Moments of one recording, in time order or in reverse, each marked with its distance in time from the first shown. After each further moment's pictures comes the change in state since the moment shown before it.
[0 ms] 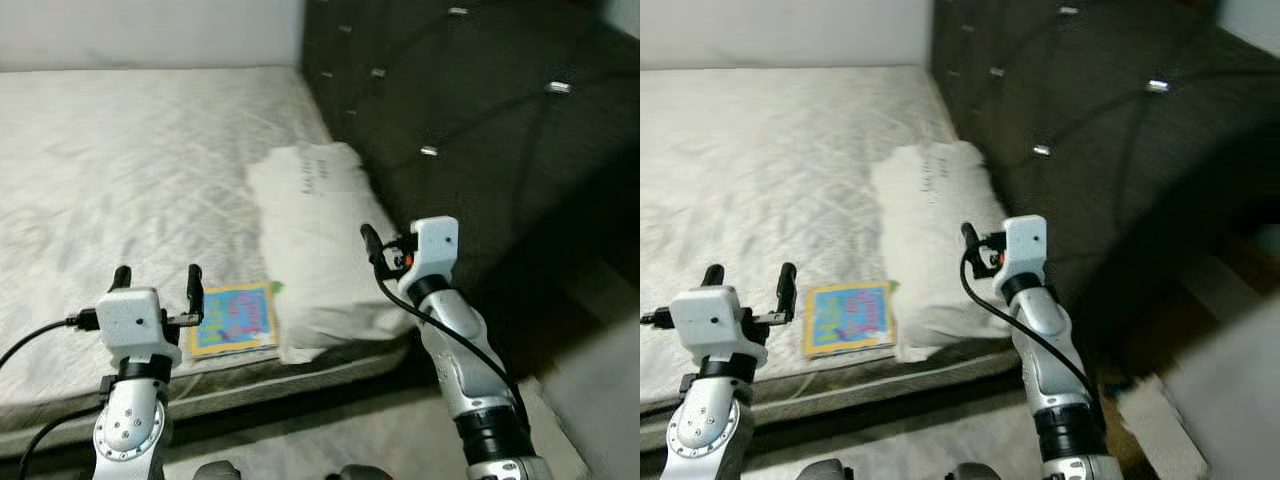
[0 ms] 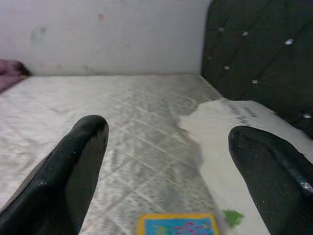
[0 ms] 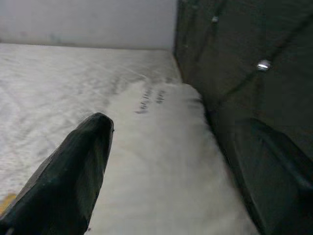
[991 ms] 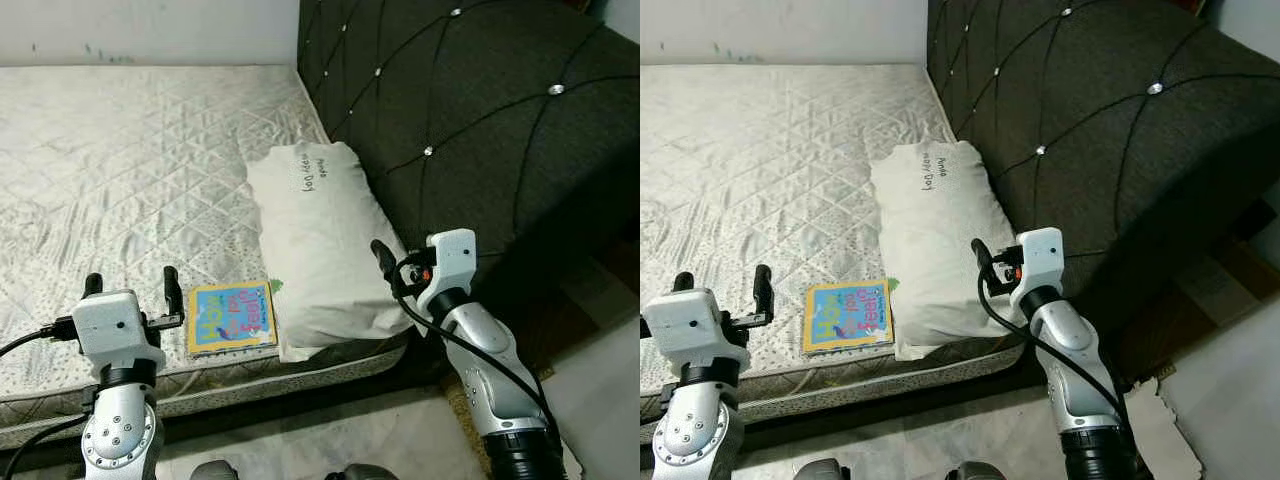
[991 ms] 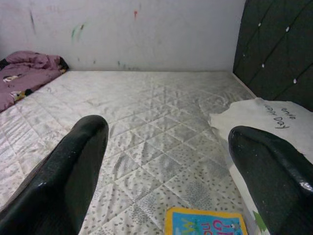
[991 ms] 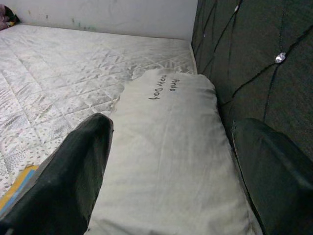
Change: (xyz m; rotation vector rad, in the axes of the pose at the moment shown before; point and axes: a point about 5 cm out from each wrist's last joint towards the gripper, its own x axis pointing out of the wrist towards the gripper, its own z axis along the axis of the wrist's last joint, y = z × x) left arm -0.006 0.009 0.005 0.019 0.020 0.105; right arm -0.020 -0.016 0.000 -0.022 0.055 0.067
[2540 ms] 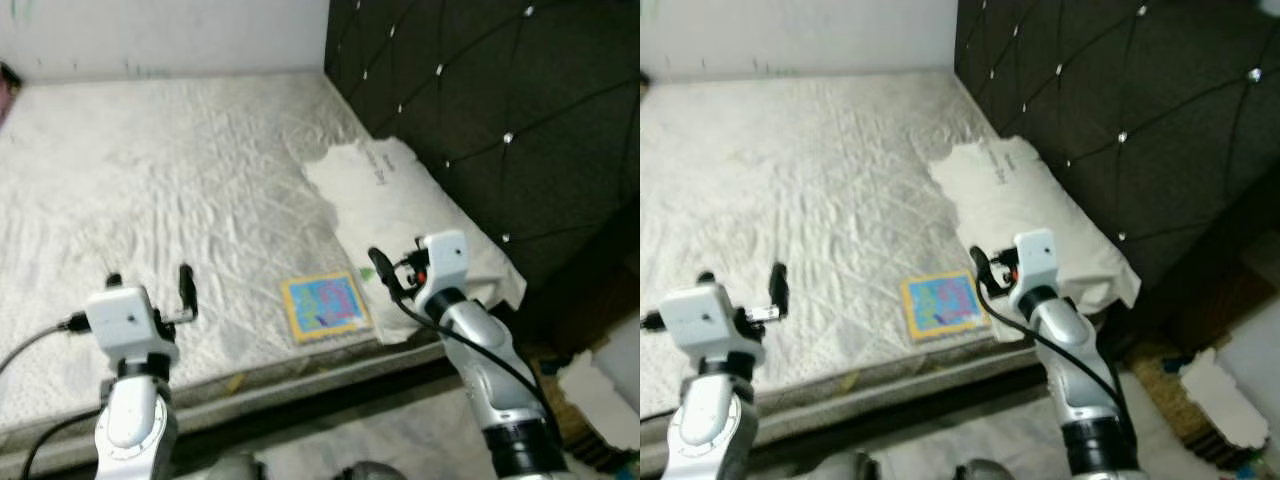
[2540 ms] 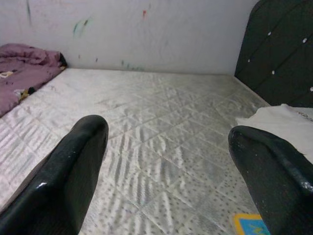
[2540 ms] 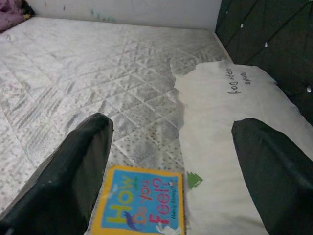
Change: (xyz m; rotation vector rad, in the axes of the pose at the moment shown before) left arm 0.006 -0.008 -0.001 -0.084 0.024 -0.022; right arm 0.006 0.001 -0.009 -0.008 0.062 0.027
